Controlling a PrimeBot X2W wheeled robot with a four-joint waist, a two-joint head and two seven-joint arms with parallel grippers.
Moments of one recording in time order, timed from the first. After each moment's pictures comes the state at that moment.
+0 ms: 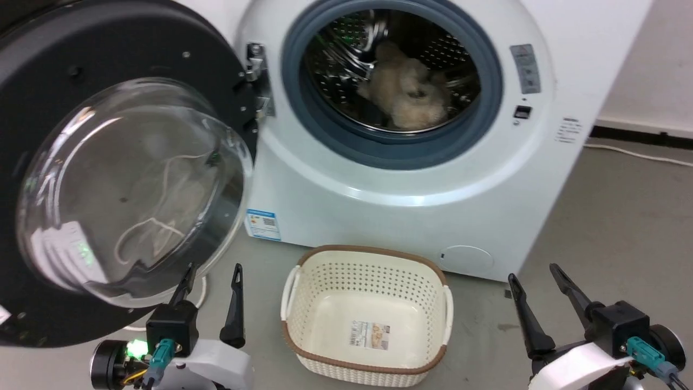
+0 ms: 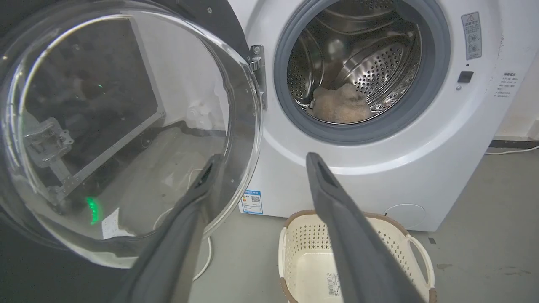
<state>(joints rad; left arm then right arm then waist) -0.01 0.05 -0.03 0.00 0.00 0.01 -0.05 0.02 -0.05 0.00 0.00 0.04 0.13 -0.05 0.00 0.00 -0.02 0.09</state>
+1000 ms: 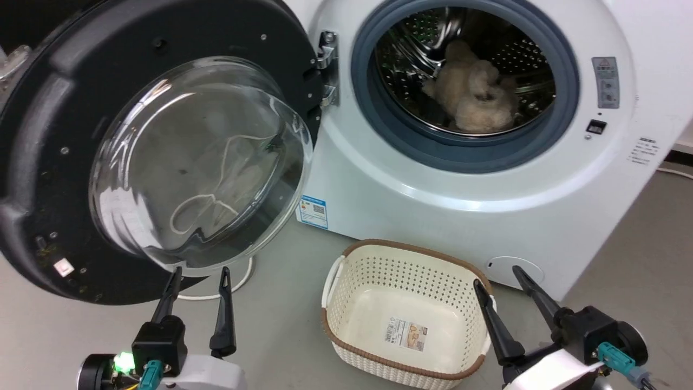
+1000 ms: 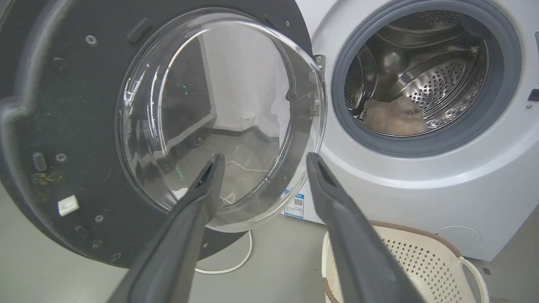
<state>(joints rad) 0.05 0.06 -0.03 -0.06 0.00 0.05 -0.11 0.00 -0.07 0.12 0.04 0.08 0.13 -0.12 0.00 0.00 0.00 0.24</state>
